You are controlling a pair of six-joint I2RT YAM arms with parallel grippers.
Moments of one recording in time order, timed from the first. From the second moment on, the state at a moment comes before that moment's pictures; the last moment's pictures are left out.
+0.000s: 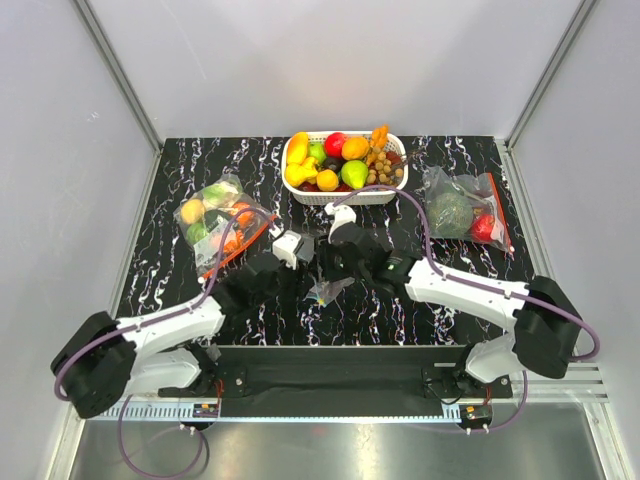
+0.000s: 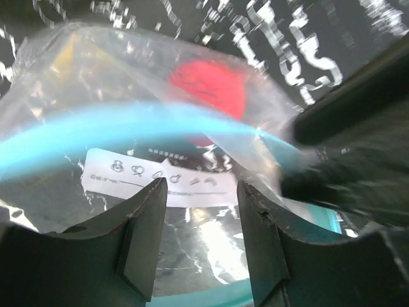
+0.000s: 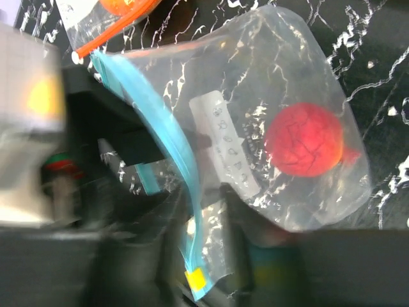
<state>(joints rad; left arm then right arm) -0.79 1.11 0.45 0.16 -0.03 -0.32 0.98 1.44 1.01 -0.16 0.14 0.60</state>
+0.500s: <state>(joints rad) -0.79 1.23 0.45 0.23 -0.08 -0.33 0.95 1.34 0.99 -0.21 0.30 0.55</state>
